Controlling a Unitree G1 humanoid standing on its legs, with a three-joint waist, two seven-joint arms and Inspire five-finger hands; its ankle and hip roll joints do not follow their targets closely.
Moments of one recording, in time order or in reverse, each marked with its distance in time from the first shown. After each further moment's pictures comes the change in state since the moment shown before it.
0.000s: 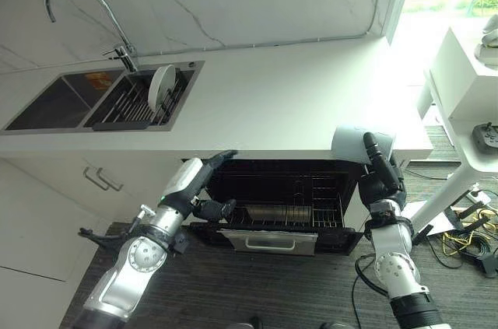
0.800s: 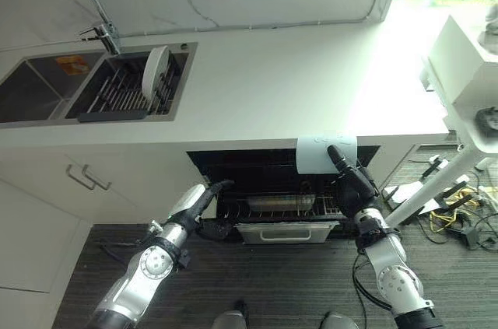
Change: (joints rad) left arm -0.018 -0.019 -0.060 0.182 0.082 0.052 -0.012; right arm 0.074 -0.045 0.013 -0.054 -0.021 0.184 0.192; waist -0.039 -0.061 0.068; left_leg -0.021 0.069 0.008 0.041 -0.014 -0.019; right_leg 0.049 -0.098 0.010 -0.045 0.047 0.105
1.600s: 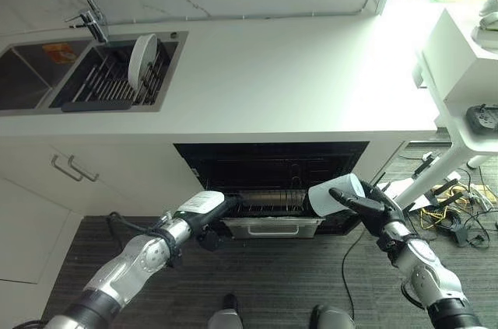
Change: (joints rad) left arm -0.200 0.165 -0.244 0.071 0.206 -0.141 -0.108; right arm -0.145 -0.188 -0.005 0.334 -0.386 0.130 0.166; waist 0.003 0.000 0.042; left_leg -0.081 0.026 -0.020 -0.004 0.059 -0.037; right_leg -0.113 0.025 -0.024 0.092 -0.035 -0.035
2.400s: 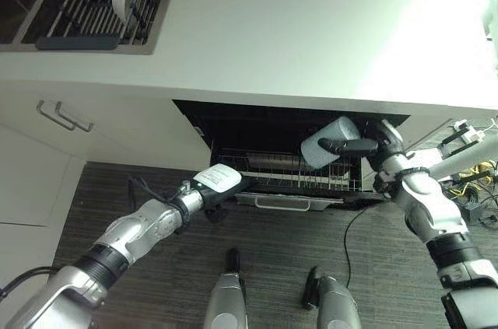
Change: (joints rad) left arm -0.271 0.065 -0.127 0.055 0.109 -0.058 0.024; right arm -0.376 -0.129 0.072 0.054 -0.225 0.020 -0.015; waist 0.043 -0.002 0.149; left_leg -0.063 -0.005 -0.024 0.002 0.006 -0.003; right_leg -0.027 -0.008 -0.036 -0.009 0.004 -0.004
